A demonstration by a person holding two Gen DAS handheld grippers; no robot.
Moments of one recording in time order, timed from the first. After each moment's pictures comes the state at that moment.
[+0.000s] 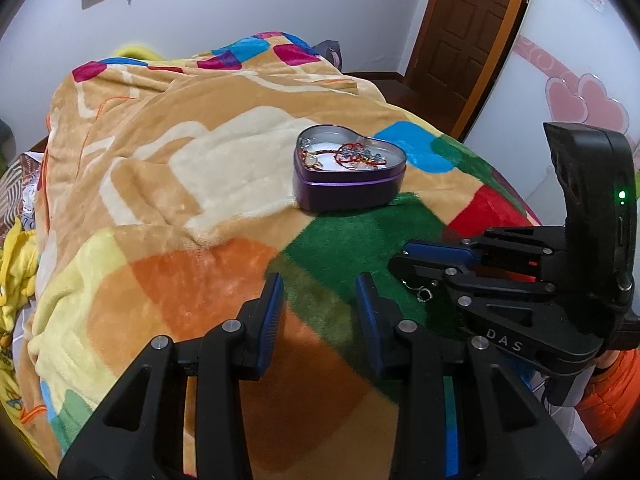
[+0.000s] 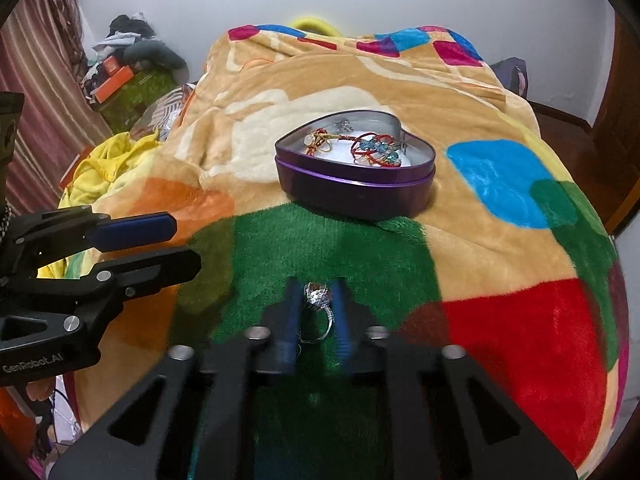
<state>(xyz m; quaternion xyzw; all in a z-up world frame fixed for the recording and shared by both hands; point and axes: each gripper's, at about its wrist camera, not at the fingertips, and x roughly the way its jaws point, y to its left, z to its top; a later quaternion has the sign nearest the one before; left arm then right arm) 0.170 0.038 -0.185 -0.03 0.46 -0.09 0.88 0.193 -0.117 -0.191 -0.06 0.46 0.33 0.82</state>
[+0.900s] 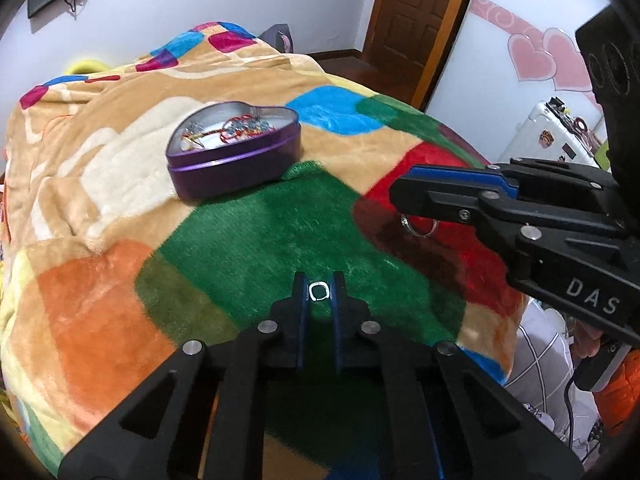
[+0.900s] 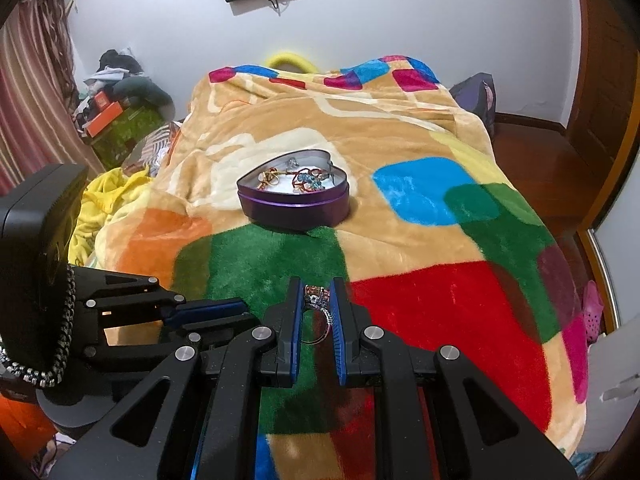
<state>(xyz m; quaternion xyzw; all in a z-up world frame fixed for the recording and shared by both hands) 0.174 -0.034 -0.205 0.01 0.48 -0.15 0.87 0.180 -0.171 -0.156 -0.03 0.41 0.30 0.86</state>
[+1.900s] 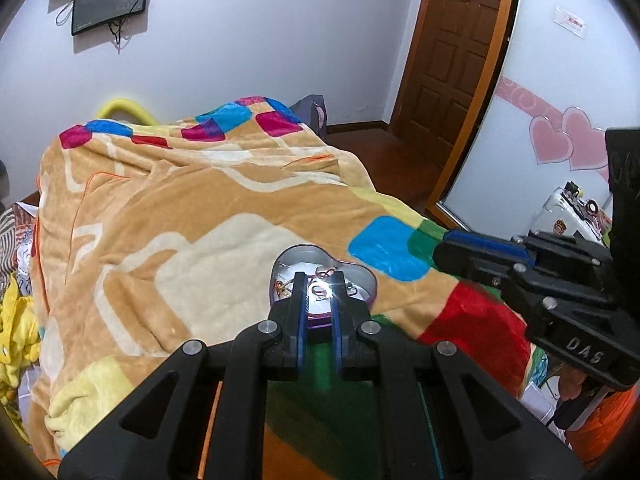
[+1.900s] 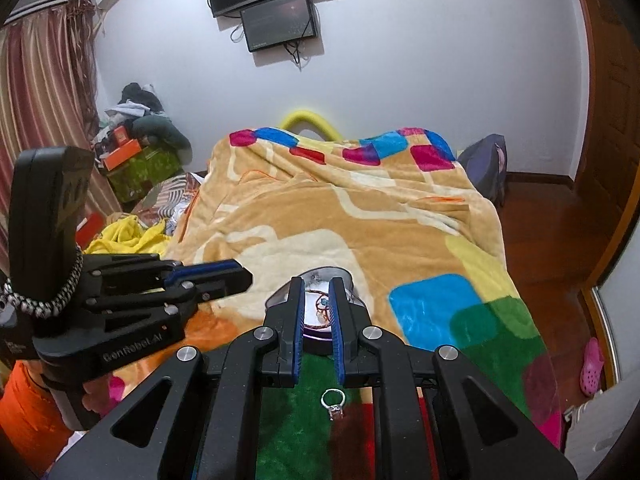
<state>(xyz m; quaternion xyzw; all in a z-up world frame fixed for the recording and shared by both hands) 0.221 0.026 -0.127 -0.04 0.38 -0.11 0.92 0.206 -0.148 -0.099 -0.02 0.33 0.32 0.89</state>
